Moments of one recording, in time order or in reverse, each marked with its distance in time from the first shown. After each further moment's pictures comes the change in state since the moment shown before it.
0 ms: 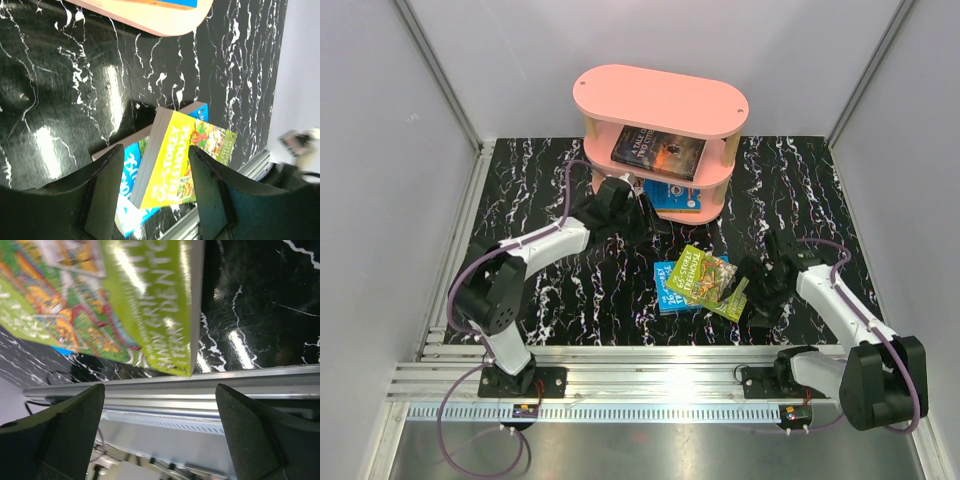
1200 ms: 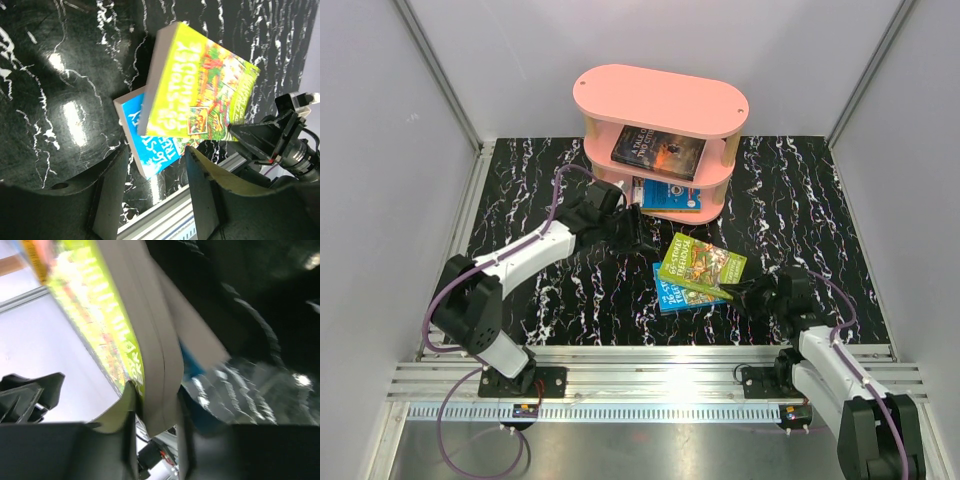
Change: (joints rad) left arm -0.001 -0.162 -0.032 -0.272 0.017 0.103; right arm -0.097 -0.343 -0.595 0.825 -0.107 0.507
